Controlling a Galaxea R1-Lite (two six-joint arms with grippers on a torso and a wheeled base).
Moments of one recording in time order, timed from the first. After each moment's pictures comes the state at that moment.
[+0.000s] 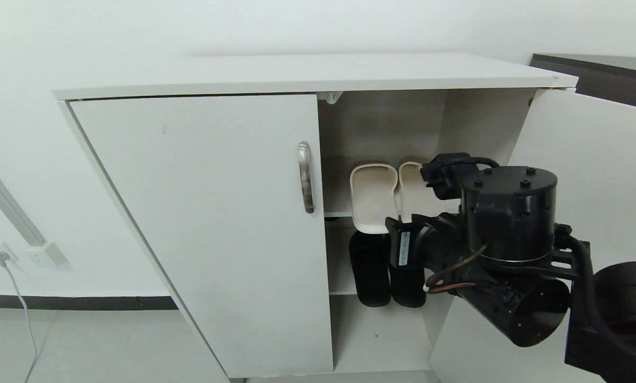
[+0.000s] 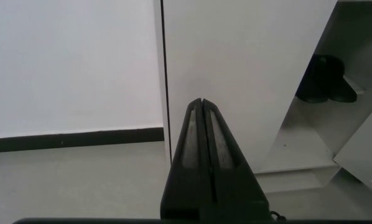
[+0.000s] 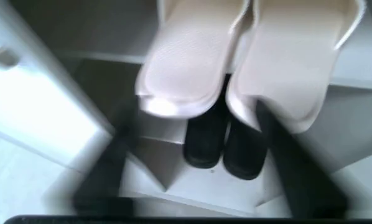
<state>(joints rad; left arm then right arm) 0.00 0.00 0.00 0.00 -0.03 0.00 0.91 1.70 -0.94 -0.54 -0.60 0.23</state>
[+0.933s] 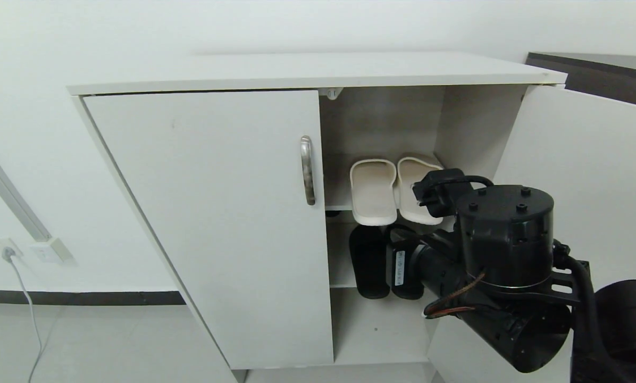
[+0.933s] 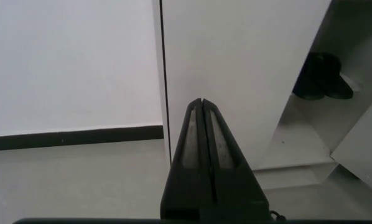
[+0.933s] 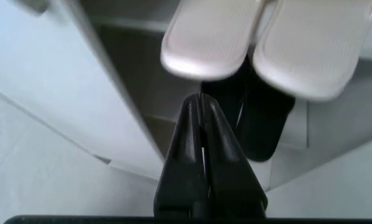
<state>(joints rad) 0.00 0.00 0.00 0.00 -0.03 0.00 0.96 1.70 -0.90 -0.55 -0.60 0.23</state>
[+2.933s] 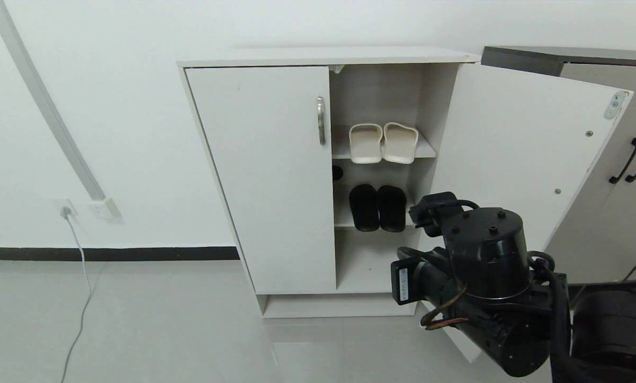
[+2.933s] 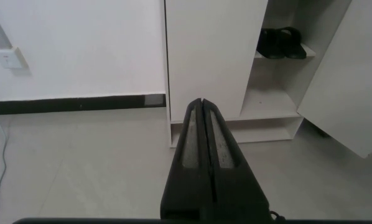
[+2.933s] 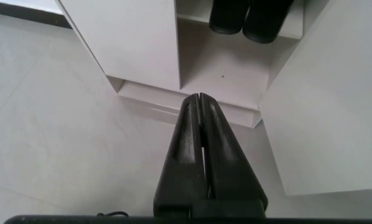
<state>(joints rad) 0.00 0.00 0.00 0.00 -0.03 -0.01 0.91 1.74 -0.84 -0.55 -0.58 0.23</state>
